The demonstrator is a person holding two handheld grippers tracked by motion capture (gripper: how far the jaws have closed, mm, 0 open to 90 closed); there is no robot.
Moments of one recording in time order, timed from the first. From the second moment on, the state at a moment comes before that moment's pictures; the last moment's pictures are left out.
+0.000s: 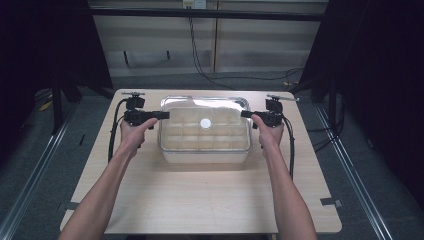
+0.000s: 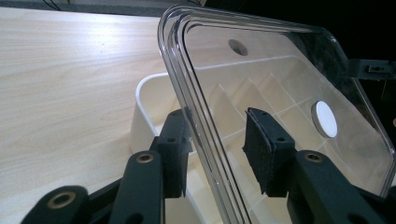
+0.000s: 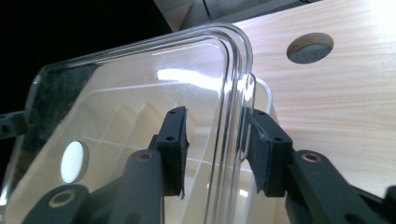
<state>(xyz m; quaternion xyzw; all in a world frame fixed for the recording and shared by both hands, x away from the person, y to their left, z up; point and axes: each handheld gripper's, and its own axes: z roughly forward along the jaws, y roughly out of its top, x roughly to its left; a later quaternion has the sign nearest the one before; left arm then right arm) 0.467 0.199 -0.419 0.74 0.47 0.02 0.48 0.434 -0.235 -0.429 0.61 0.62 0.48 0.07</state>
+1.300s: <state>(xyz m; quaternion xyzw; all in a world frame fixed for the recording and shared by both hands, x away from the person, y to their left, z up) 0.474 0.199 -0.454 0.74 0.49 -0.03 0.46 0.438 -0.225 -0.449 0.61 0.65 0.43 0.11</state>
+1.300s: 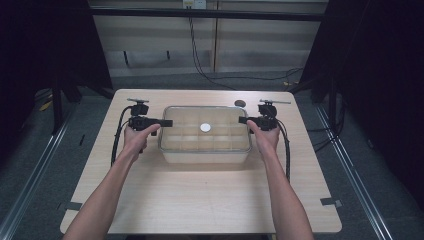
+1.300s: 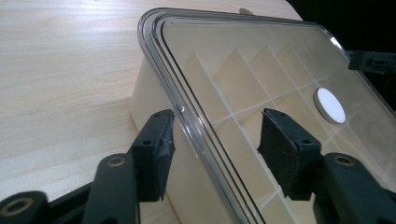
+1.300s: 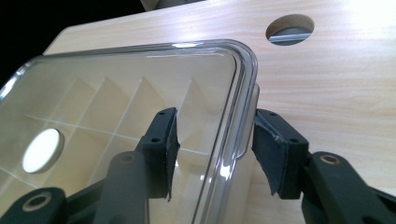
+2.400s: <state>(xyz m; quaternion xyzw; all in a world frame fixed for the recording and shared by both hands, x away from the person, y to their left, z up) 0.421 0.212 -0.428 0.77 0.43 0.05 0.48 0.392 -0.221 -0.413 0.54 0.67 0.49 0.11</state>
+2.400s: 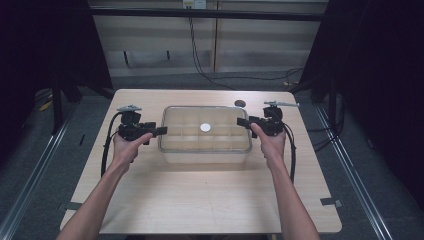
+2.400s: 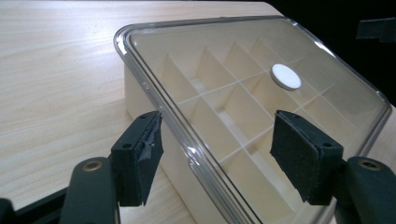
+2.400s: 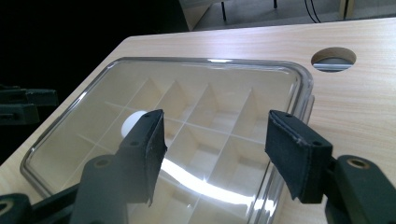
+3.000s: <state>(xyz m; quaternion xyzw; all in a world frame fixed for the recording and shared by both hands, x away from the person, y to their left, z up) 0.374 0.228 -0.413 0.78 0.41 0.07 0.46 0.342 -0.236 -0.403 0.53 0.68 0.50 0.12</state>
